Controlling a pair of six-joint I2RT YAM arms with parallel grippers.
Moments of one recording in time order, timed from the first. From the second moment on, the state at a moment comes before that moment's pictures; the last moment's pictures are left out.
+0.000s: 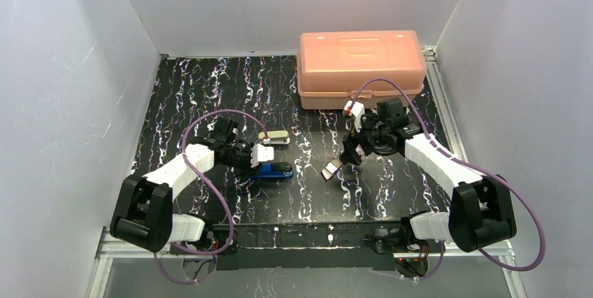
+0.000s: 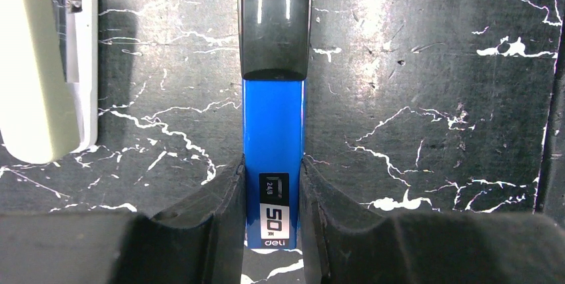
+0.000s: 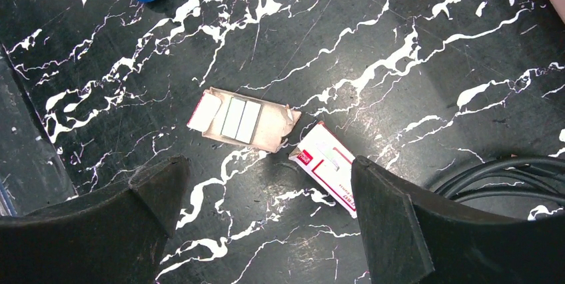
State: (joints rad) left arm -0.33 1.31 0.69 -0.57 0.67 1.11; right arm 0.34 1.29 0.80 -0.41 -0.67 -0.46
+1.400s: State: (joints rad) left arm -0.33 1.13 0.67 -0.27 0.41 0.67; right arm 0.34 1.32 0.97 -0.50 -0.39 -0.44
